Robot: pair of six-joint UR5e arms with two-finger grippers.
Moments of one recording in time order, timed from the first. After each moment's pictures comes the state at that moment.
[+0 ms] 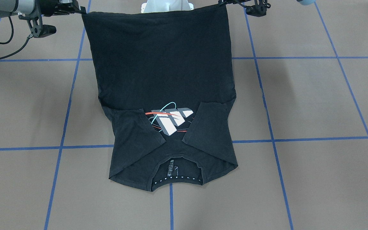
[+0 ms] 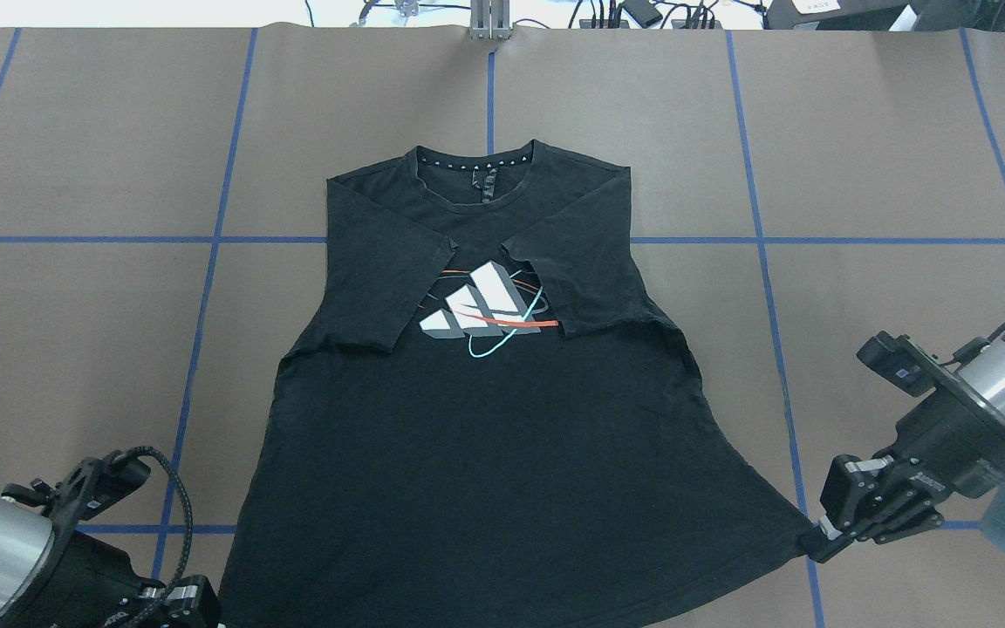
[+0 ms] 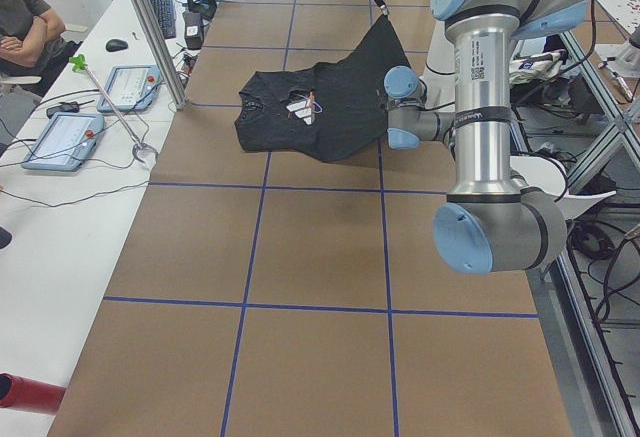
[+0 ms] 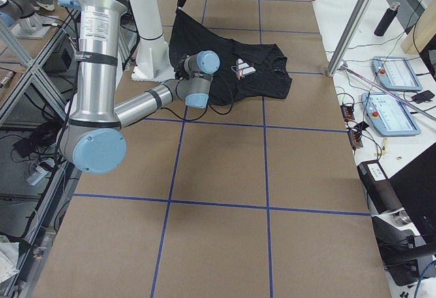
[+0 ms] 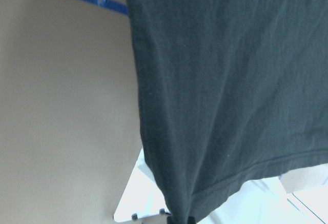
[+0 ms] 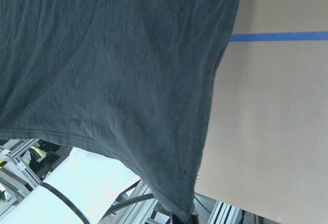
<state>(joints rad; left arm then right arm) -0.31 -1.43 -2.24 -2.50 -2.22 -1.91 0.70 -1.66 2.03 -0.60 2.79 1.69</state>
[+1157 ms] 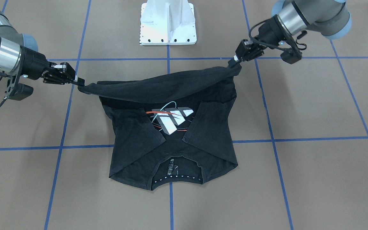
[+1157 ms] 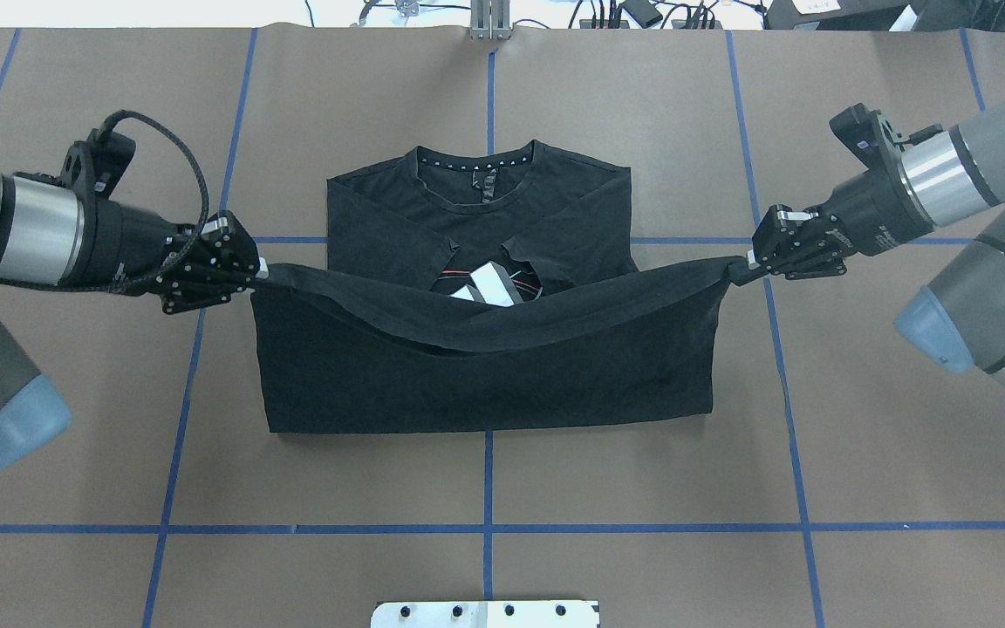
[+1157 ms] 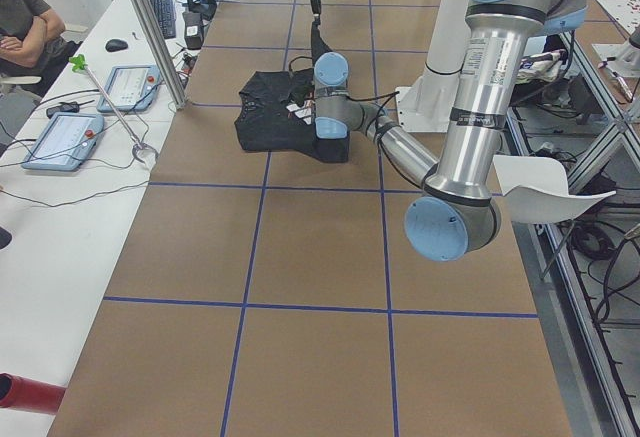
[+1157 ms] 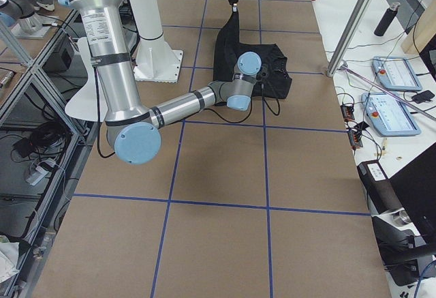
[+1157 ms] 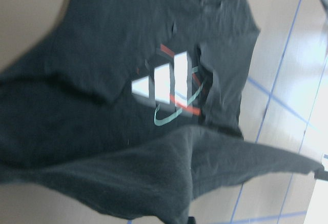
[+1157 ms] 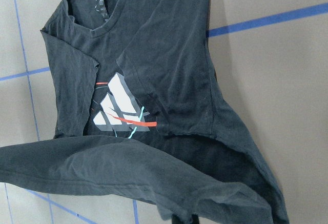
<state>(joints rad) -0.82 -1.81 -1.87 -2.50 -2.21 -1.84 0.96 -1.31 1.65 -0.60 2.57 1.47</state>
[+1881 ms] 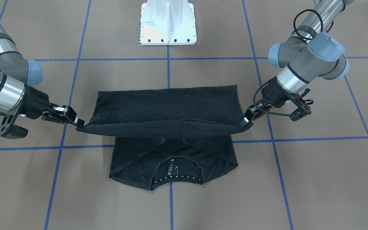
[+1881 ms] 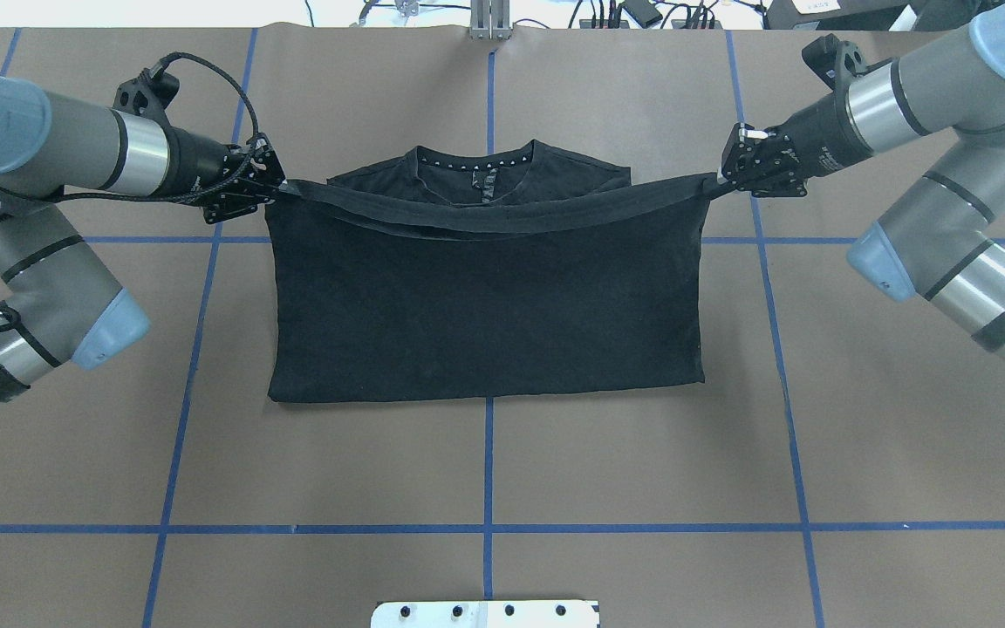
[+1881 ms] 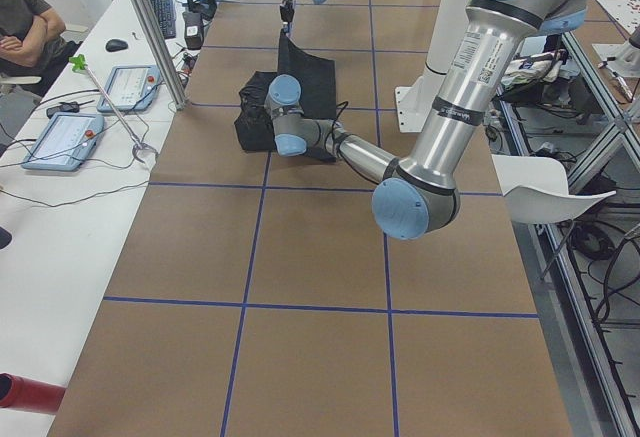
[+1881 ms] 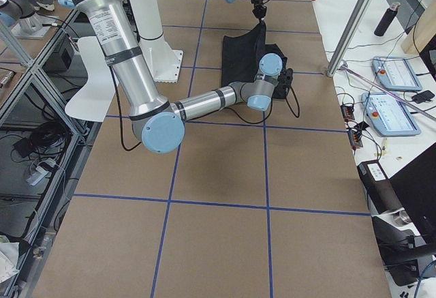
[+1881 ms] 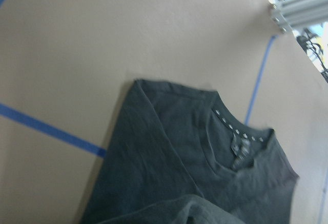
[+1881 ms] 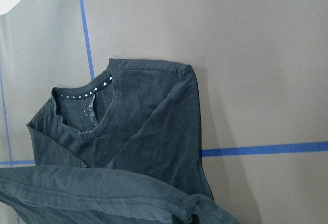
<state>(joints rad) -0.86 -1.99 -1.50 -2.52 -2.07 -1.77 1.01 -1.13 1.40 -0.60 2.44 1.47</state>
